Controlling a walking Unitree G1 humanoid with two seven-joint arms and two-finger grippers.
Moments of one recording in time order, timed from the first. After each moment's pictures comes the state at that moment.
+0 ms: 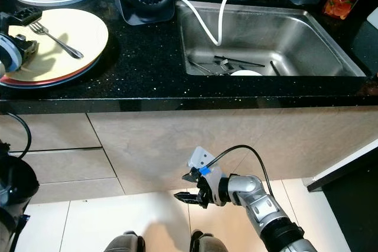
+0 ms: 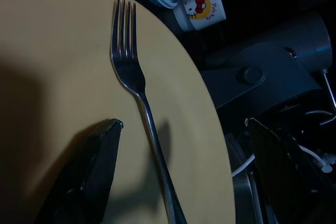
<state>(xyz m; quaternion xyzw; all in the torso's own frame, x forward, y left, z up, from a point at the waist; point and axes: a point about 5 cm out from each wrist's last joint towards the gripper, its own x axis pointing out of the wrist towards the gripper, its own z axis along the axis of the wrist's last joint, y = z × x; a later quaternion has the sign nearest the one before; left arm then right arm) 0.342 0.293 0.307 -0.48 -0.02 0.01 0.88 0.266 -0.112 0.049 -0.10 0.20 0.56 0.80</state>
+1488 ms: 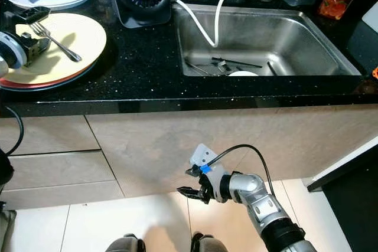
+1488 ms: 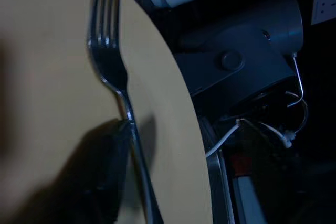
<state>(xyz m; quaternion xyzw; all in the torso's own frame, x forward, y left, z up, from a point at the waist) 0.366 0.302 0.290 -0.51 0.02 -0.05 0.86 0.271 -0.116 0.054 -0.12 0.18 0.53 0.82</state>
